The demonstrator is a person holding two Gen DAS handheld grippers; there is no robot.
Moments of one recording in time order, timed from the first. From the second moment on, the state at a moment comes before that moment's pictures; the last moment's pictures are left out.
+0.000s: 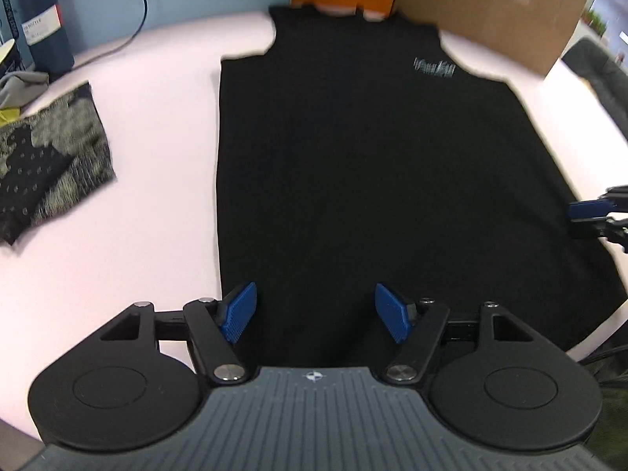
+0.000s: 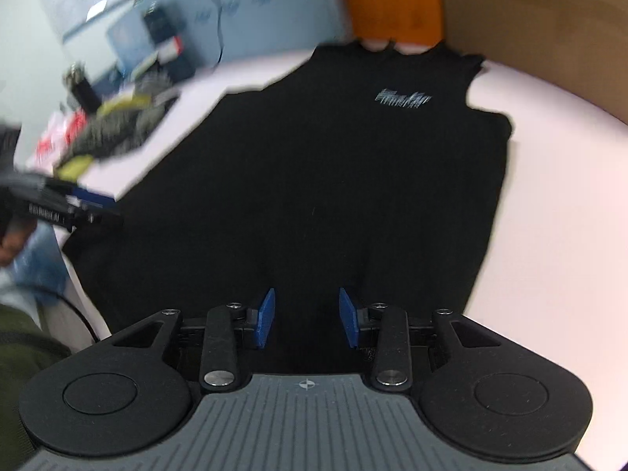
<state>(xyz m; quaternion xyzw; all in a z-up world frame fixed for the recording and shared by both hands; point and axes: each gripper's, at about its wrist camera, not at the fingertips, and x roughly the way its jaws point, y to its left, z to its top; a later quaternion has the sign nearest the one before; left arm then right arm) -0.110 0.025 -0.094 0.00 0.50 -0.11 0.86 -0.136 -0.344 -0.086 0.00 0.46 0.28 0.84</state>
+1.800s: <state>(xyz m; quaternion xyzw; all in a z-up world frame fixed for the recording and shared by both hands) -0.129 0.038 -0.104 0.02 0.54 -0.03 0.84 -0.166 -0.470 -0.114 0.28 0.46 0.39 0.74</state>
